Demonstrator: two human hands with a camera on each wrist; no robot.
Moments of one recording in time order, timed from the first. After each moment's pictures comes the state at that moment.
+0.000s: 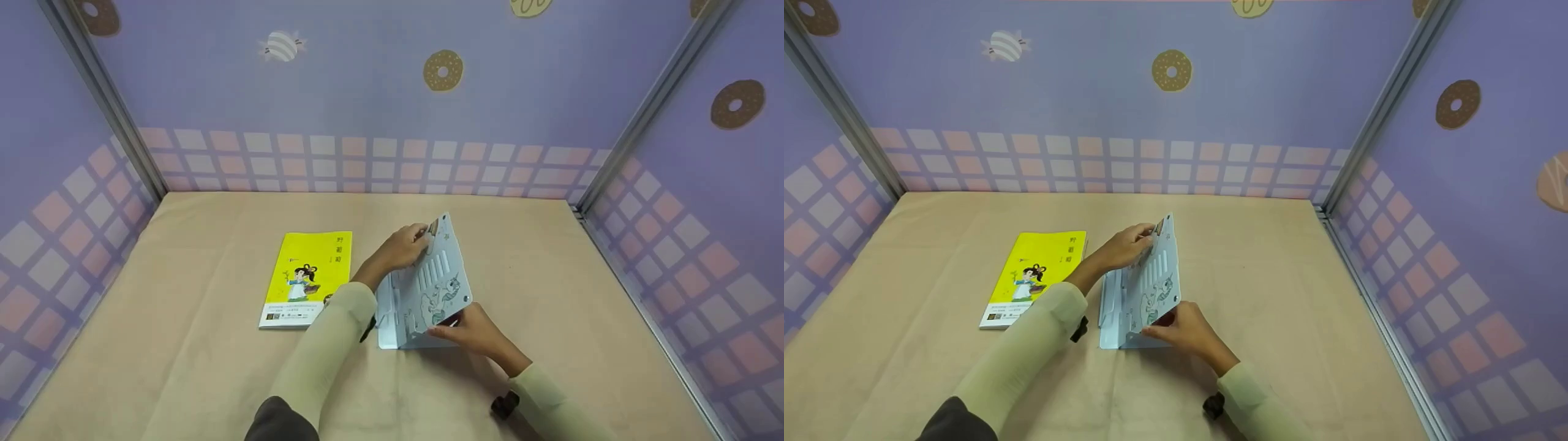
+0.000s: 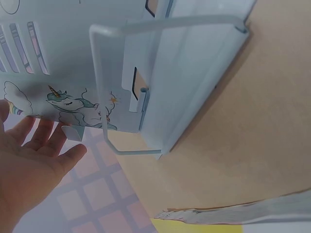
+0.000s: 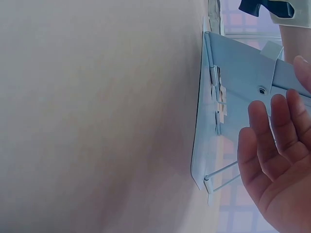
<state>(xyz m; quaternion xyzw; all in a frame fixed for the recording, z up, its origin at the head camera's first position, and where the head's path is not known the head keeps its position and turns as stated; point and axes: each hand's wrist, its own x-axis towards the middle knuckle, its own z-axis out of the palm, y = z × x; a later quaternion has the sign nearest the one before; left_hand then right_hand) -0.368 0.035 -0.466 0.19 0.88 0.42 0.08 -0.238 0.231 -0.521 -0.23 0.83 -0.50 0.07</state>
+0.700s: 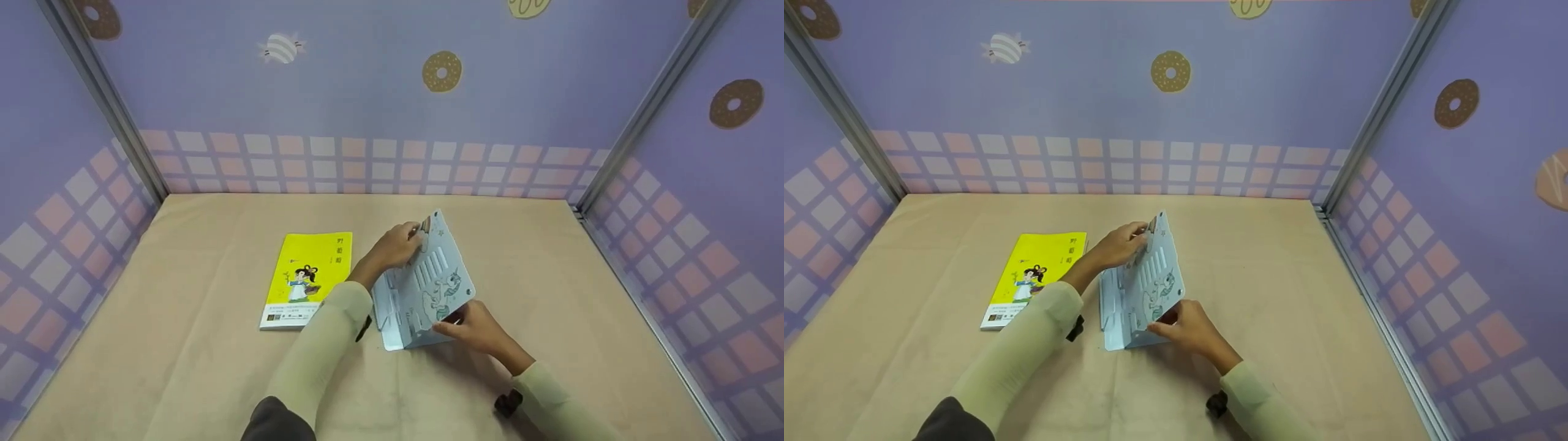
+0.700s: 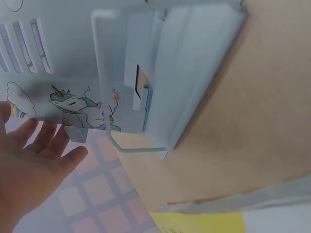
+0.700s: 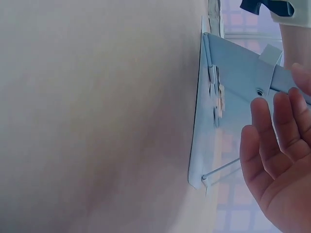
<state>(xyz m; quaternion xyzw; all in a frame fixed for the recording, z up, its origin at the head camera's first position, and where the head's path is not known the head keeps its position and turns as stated) -0.372 0.028 -0.467 0.17 0.89 0.41 0.08 -0.237 0.235 -0.515 -0.21 0.85 -0.47 0.06</state>
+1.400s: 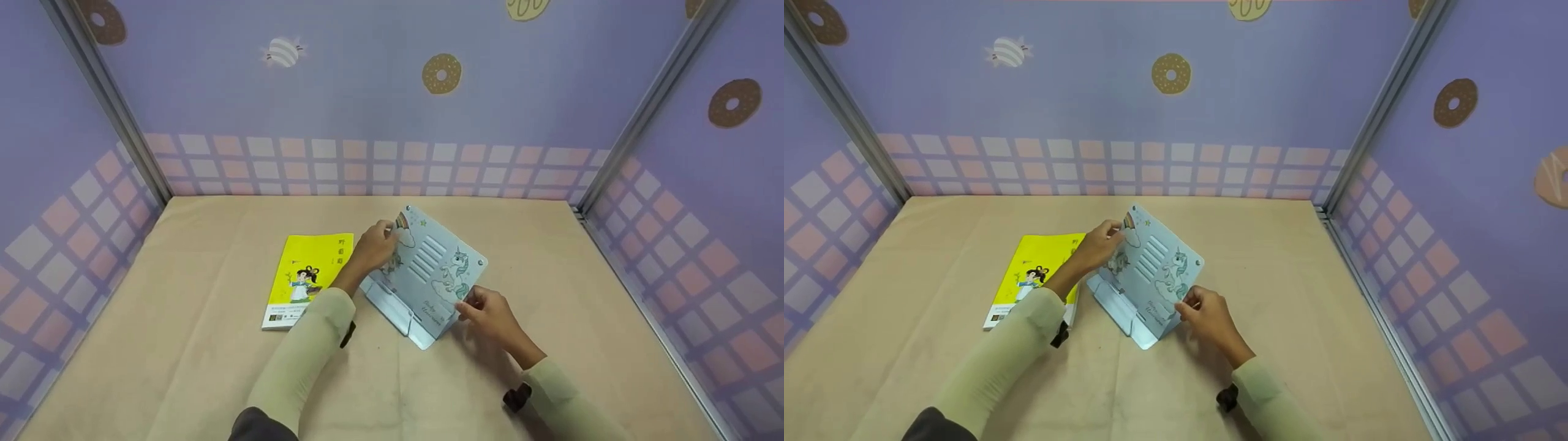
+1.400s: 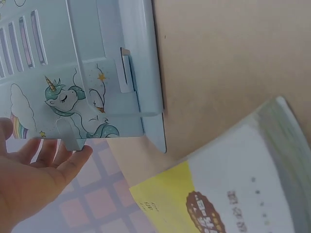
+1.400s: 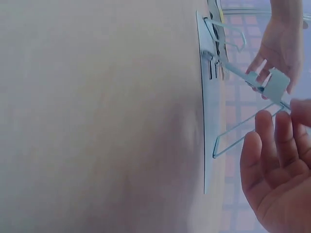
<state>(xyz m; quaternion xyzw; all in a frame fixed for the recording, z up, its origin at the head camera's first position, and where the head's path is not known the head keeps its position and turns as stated) -0.366 -0.005 -0.471 0.08 0.88 0.46 0.04 -0.249 0.256 -0.517 -0.05 0.85 -0.52 0.02</state>
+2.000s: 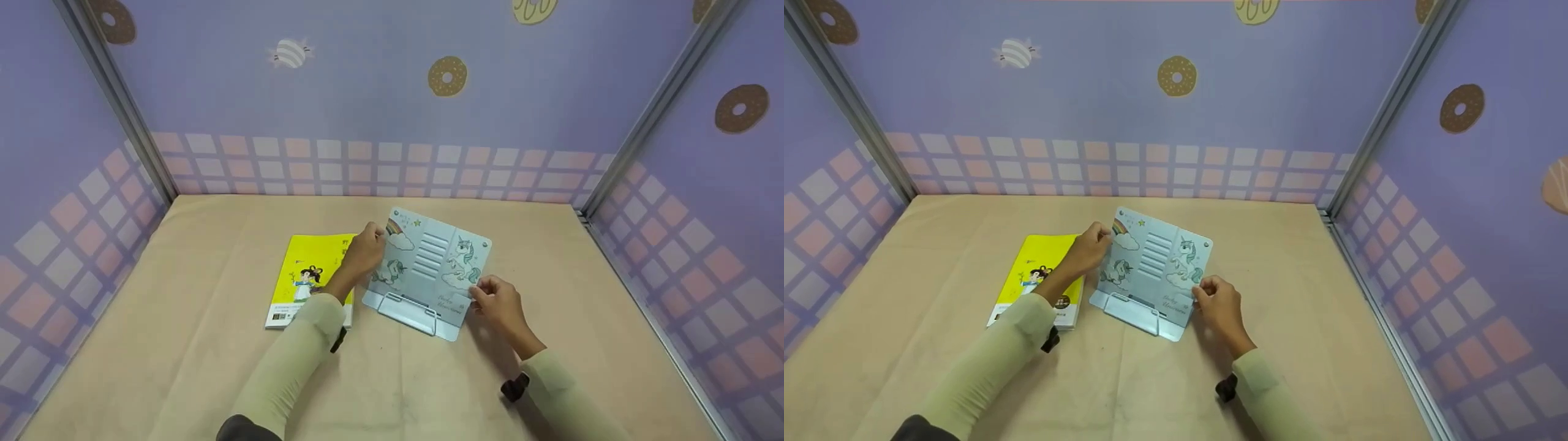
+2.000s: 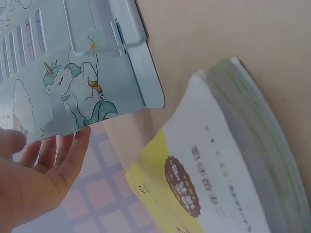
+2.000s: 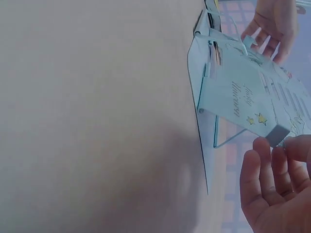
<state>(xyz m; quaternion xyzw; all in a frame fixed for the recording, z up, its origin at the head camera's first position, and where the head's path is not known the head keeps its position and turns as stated) -0.355 -0.028 -0.469 0.06 0.89 0.46 0.02 -0.269 0.257 -0.512 0.08 0.84 -0.53 -0.02</state>
